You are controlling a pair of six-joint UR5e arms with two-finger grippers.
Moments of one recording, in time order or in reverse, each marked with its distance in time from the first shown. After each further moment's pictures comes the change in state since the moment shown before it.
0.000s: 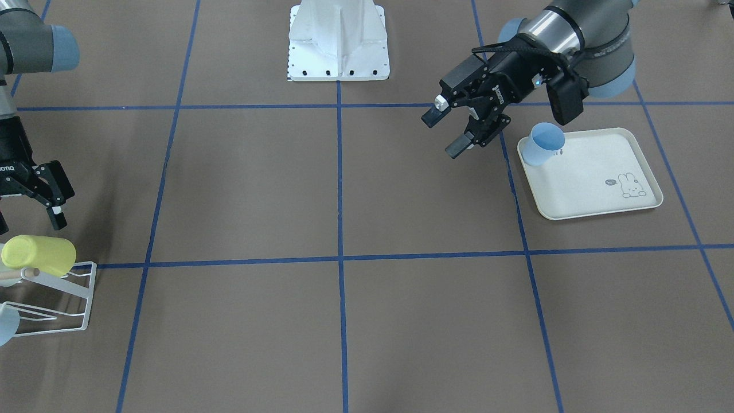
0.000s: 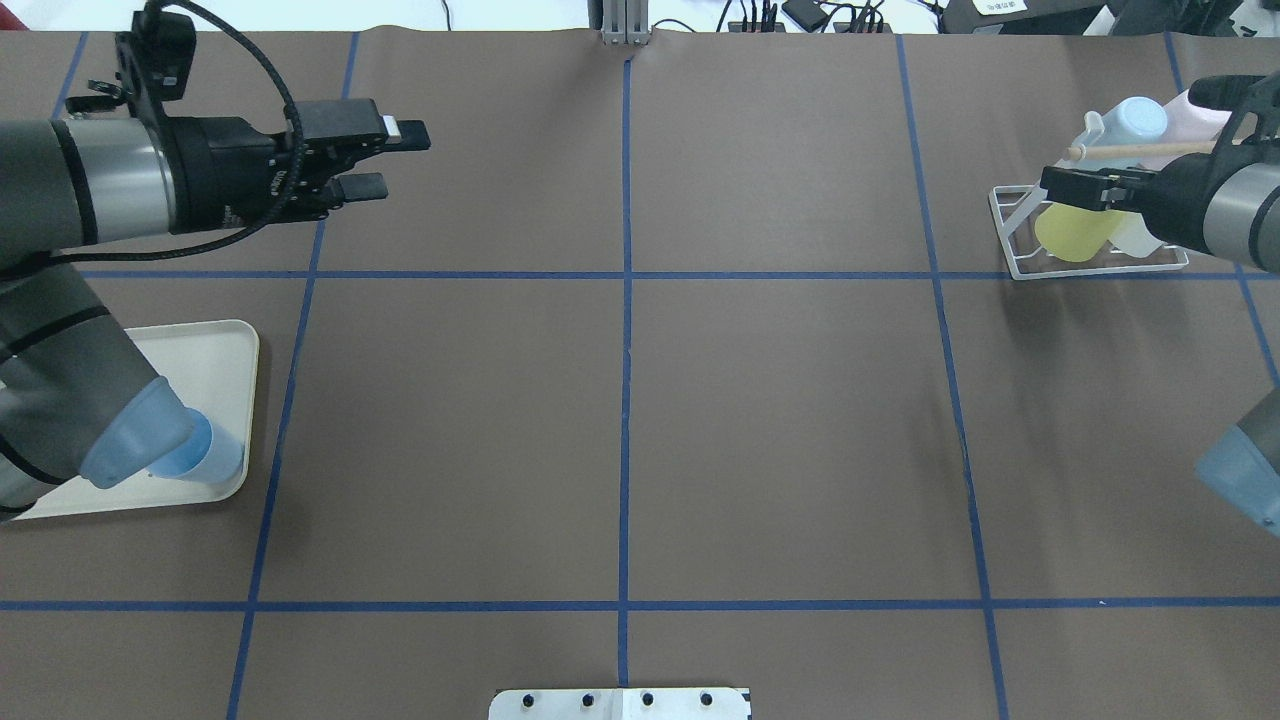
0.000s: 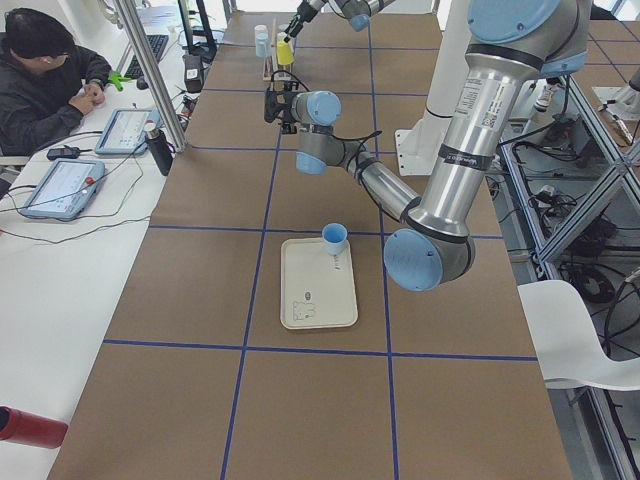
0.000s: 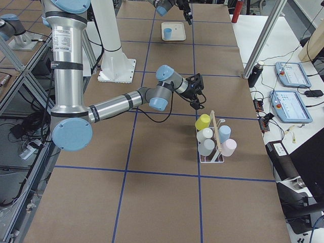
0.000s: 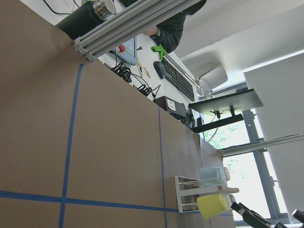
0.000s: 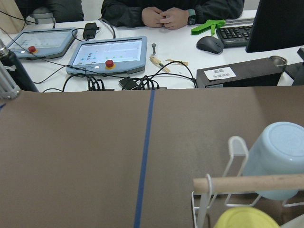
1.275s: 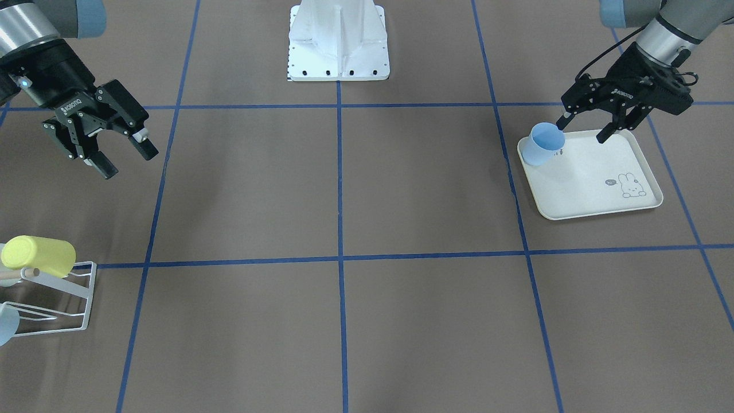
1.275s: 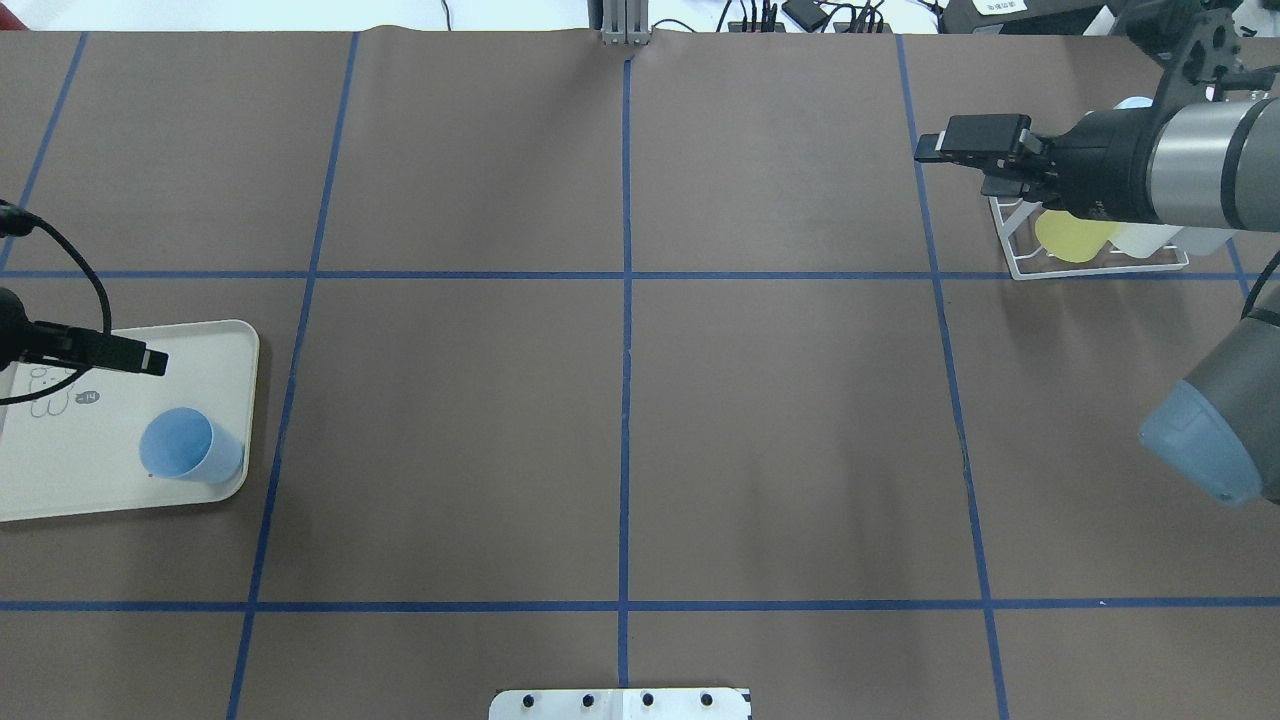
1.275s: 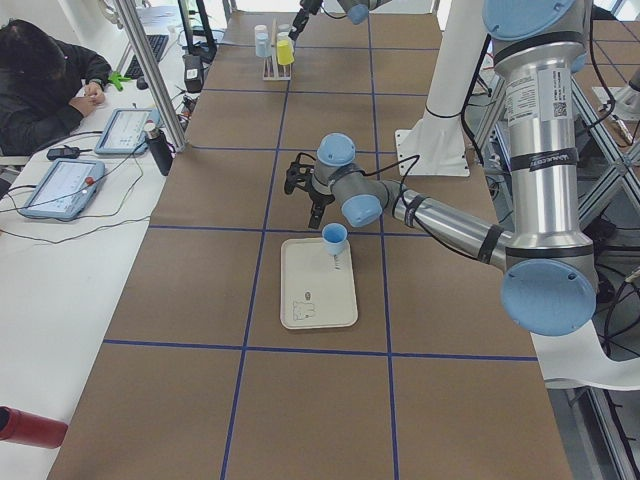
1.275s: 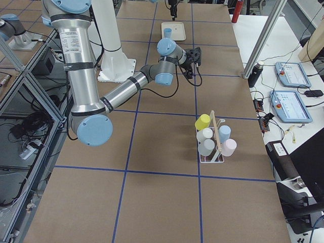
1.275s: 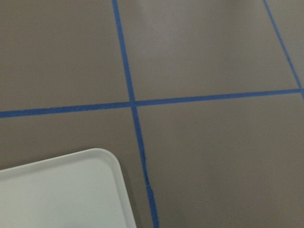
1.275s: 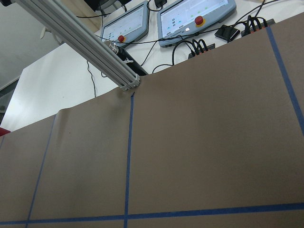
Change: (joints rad) left arm -0.038 0.451 -0.212 0.572 -0.209 0.718; right arm -0.017 0.173 0.104 -0.064 0.257 0.387
